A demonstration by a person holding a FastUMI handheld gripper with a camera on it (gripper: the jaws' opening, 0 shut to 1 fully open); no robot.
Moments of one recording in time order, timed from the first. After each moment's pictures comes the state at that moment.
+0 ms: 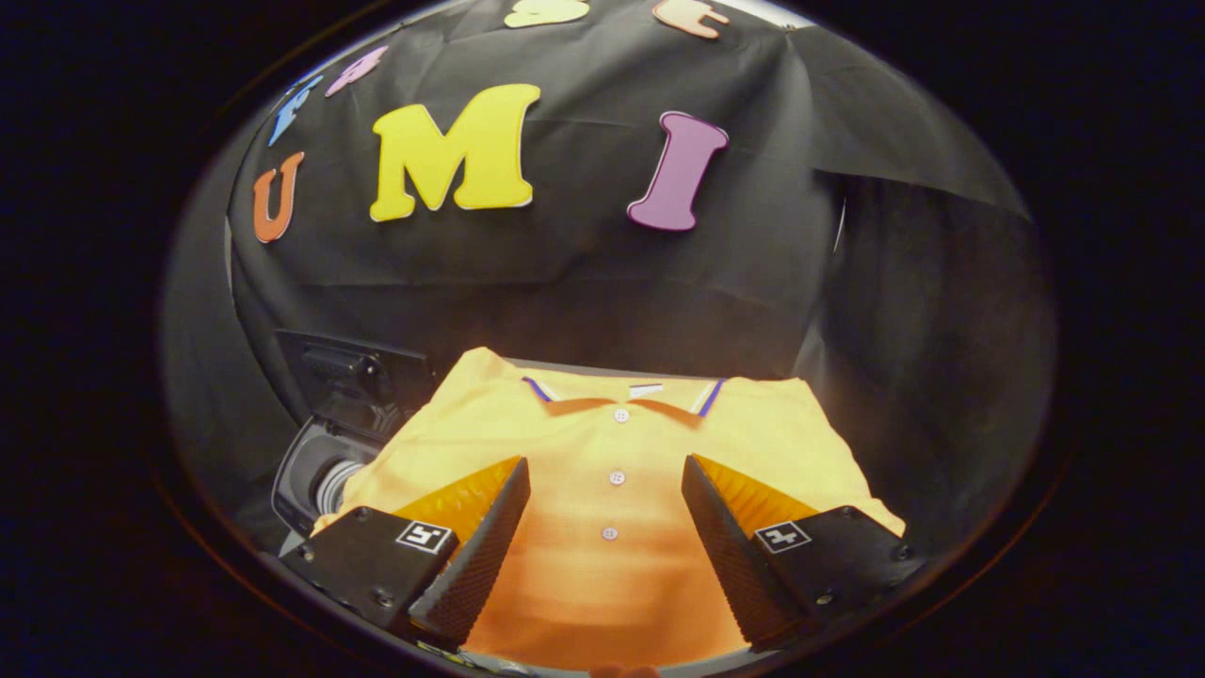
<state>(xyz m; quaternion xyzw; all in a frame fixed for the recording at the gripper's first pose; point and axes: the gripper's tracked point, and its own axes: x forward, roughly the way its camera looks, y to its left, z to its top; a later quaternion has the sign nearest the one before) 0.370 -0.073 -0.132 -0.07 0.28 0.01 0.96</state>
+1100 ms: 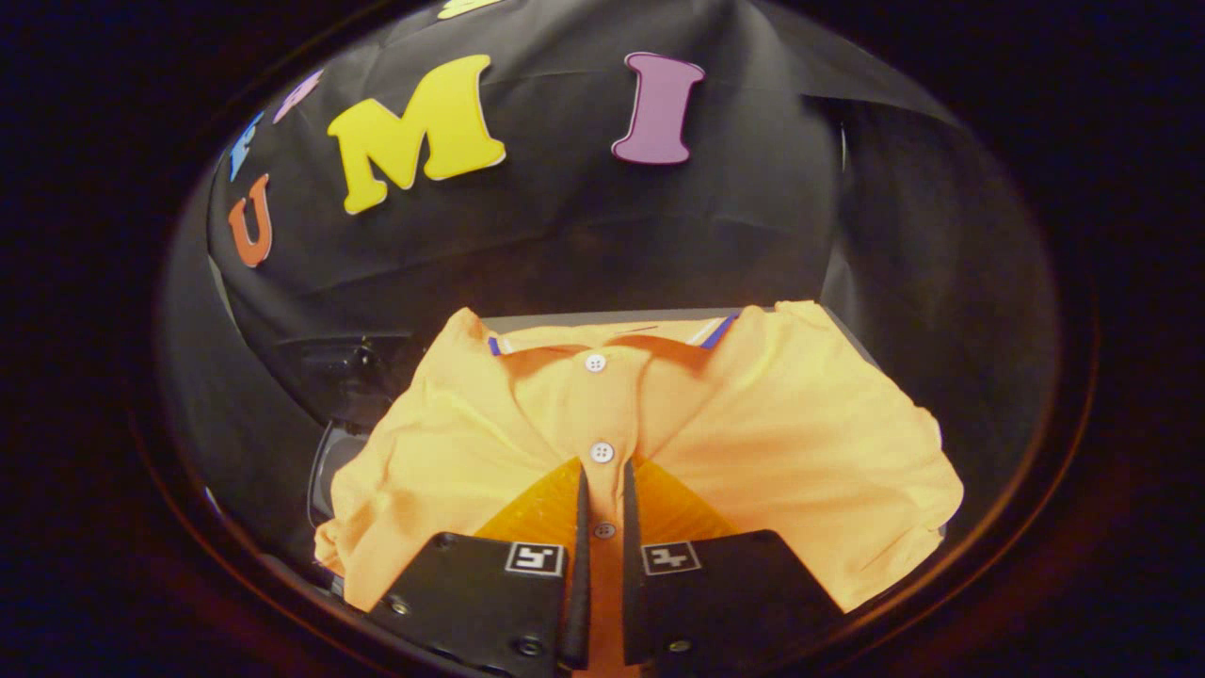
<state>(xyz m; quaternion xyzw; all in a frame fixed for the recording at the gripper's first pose) 0.379 -0.074 -0.172 0.02 0.36 0.02 0.93</state>
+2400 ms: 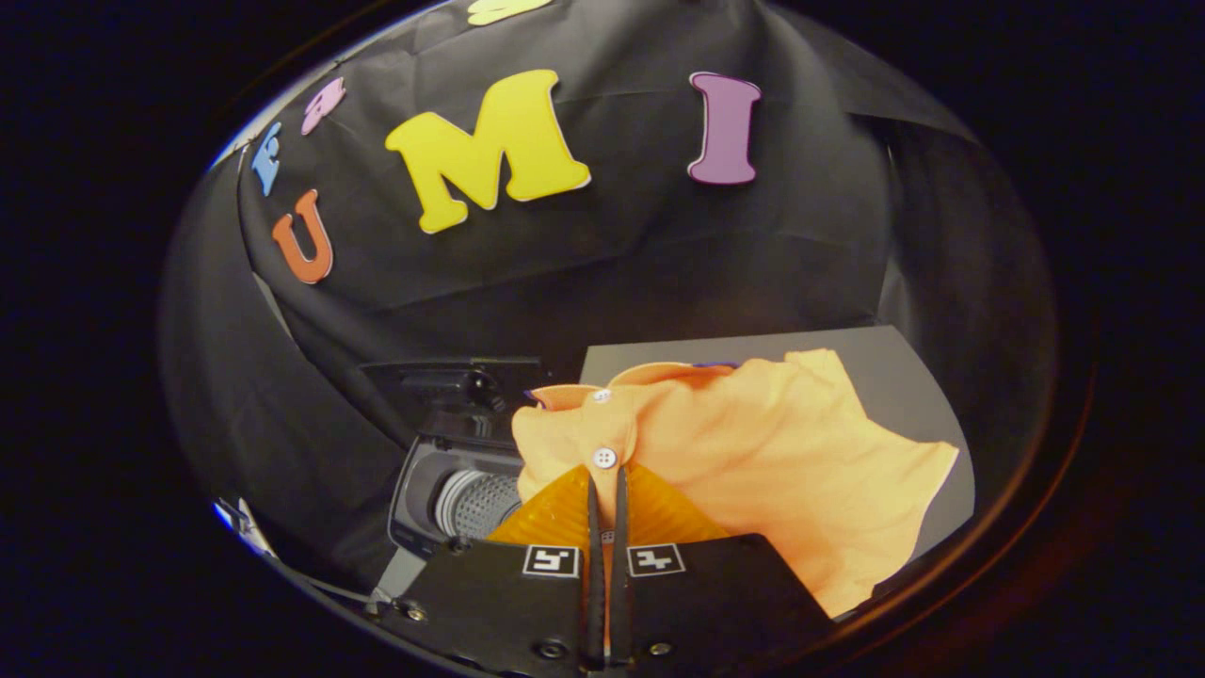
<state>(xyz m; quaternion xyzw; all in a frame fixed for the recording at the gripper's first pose) 0.353 0.037 -0.116 0.03 0.35 0.11 0.93</state>
